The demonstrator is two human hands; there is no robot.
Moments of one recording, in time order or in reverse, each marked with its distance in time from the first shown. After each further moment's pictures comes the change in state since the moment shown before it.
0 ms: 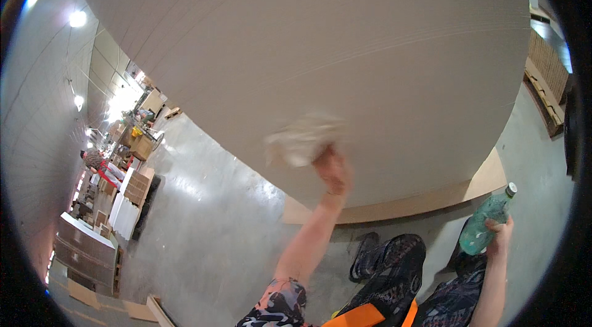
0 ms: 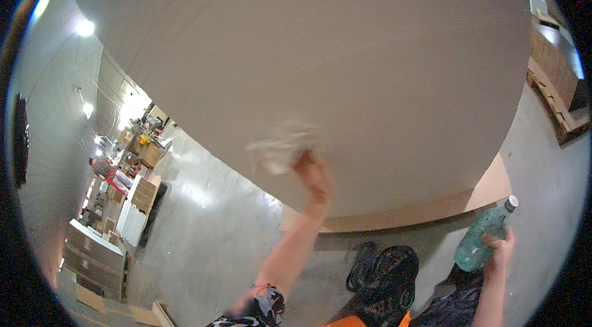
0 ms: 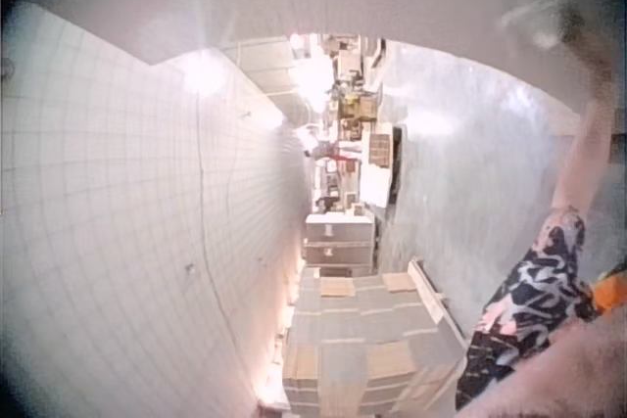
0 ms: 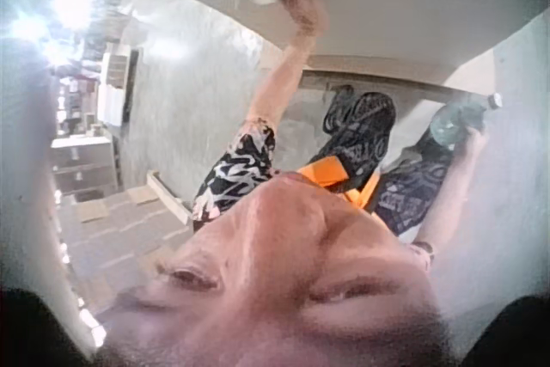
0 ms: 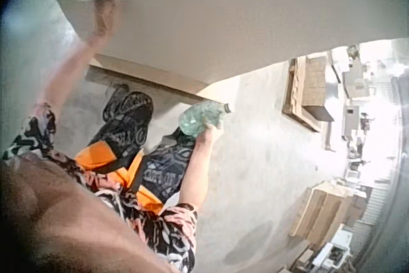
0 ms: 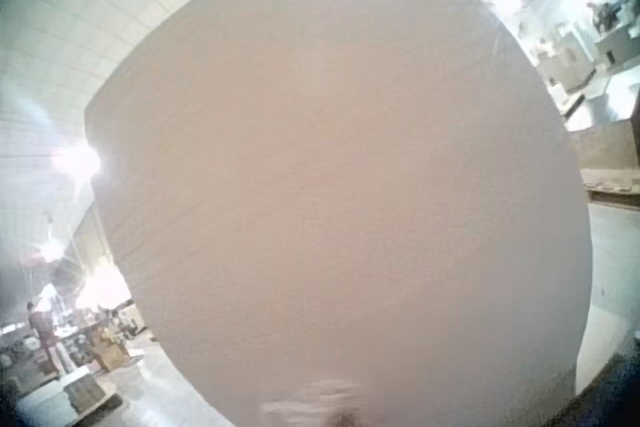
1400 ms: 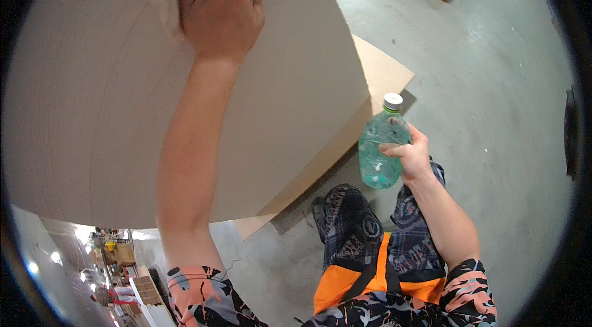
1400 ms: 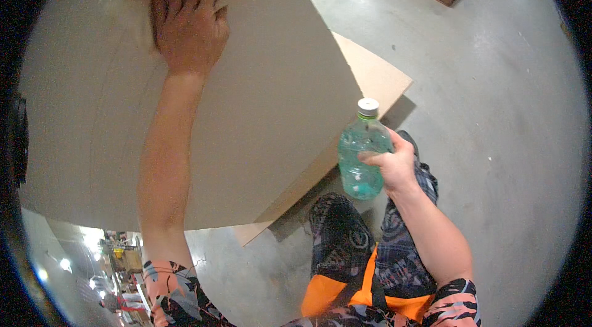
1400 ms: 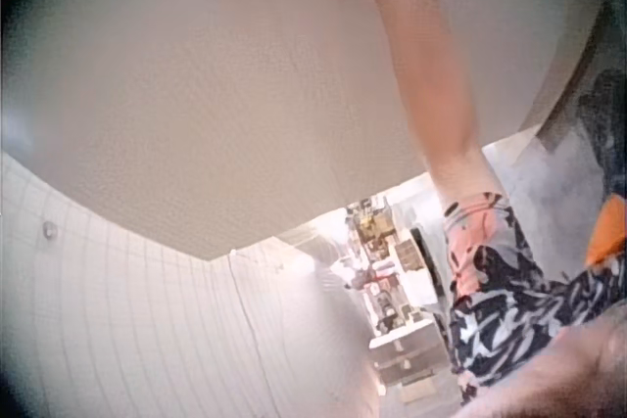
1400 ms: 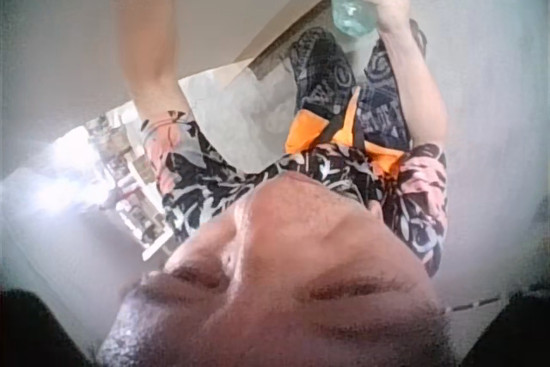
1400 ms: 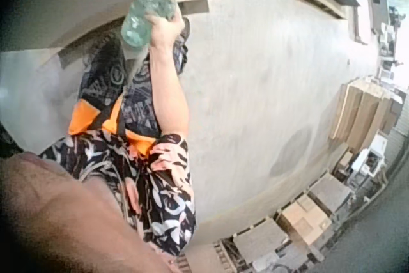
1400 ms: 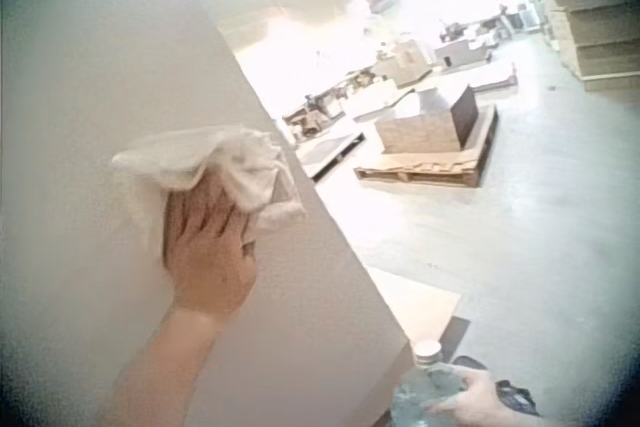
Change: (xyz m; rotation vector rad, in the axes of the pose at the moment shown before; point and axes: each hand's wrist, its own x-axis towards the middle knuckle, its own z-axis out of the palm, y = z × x) left_hand 0.066 0.168 0.330 0.746 -0.699 1.252; right_hand -0.014 0.006 0.016 0.194 0.102 0.091
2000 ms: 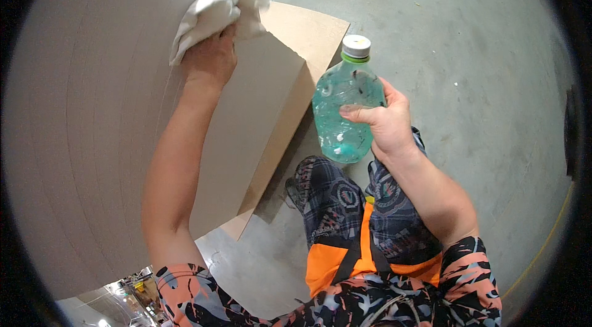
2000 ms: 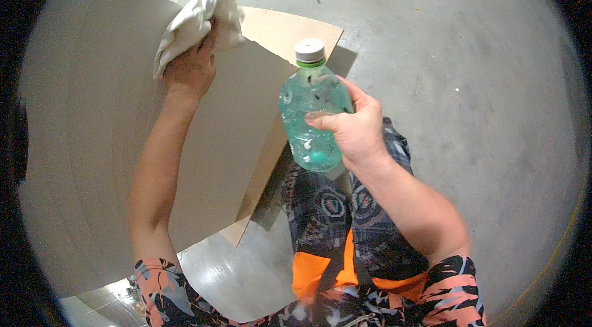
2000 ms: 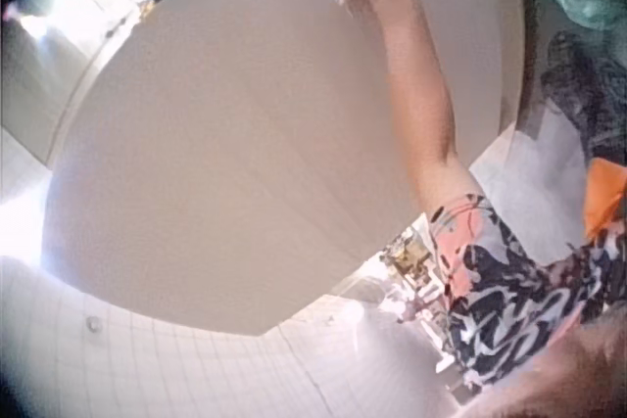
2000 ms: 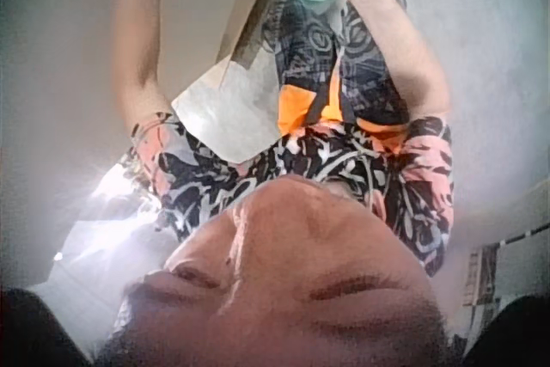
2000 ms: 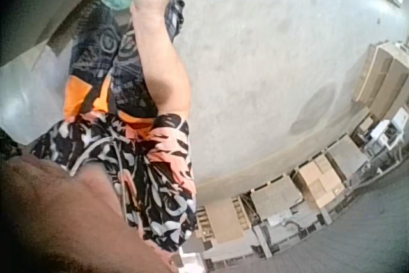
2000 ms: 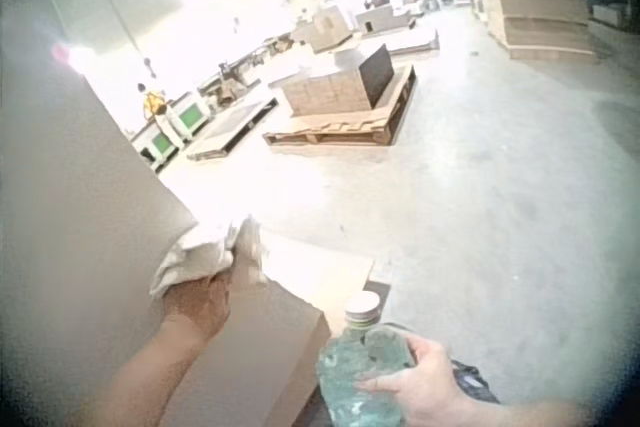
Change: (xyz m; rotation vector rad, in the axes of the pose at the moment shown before) left_hand -0.110 0.121 0.097 -0.239 -0.636 0.147; right_hand -0.017 -0.019 0.002 0.130 0.160 -0.087
